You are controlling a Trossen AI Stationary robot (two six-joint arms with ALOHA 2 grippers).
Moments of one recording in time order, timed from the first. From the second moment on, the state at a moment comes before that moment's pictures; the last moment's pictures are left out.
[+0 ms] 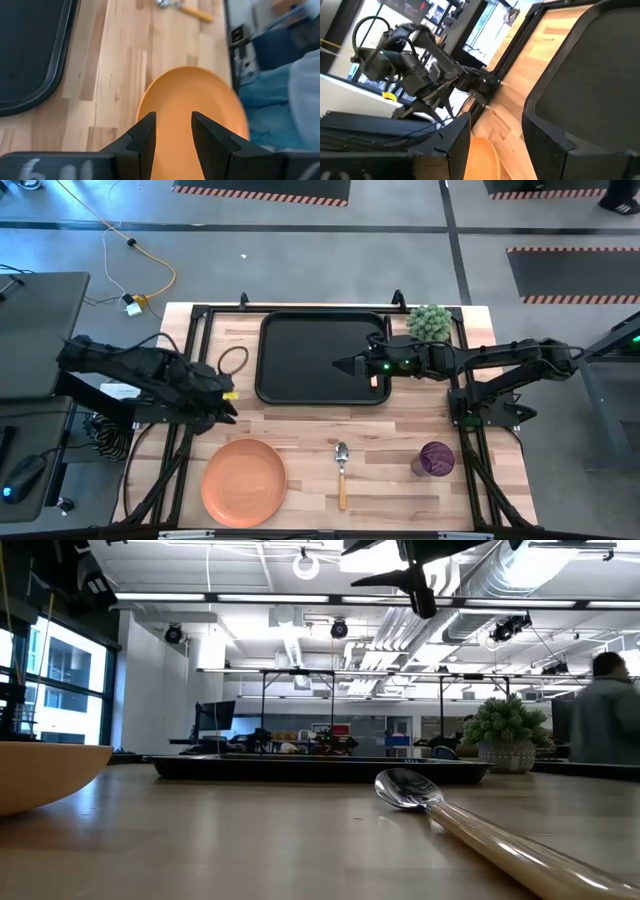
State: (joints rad) left arm -0.25 0.74 0.77 -0.86 0.16 -0.47; right arm -0.03 1.29 0.93 0.10 0.12 0.98
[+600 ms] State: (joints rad) left arm -0.46 0.97 0.77 -0.84 0.01 -0.55; right arm -0.03 1.29 0.93 0.09 0.08 0.96
